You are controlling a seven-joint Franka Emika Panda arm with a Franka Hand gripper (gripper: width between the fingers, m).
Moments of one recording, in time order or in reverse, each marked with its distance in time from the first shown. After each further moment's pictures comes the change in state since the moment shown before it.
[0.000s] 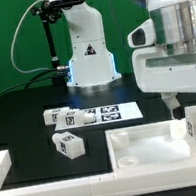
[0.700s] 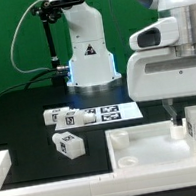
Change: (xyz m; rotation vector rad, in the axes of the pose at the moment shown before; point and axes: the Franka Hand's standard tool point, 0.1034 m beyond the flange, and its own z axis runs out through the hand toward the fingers) arm -0.004 -0.003 0.004 -0.052 0.001 -0.571
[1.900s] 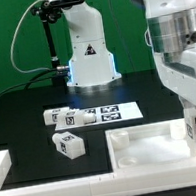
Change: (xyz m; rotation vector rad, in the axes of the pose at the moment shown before) arm 0.000 0.008 0.003 0.035 -0.093 1.298
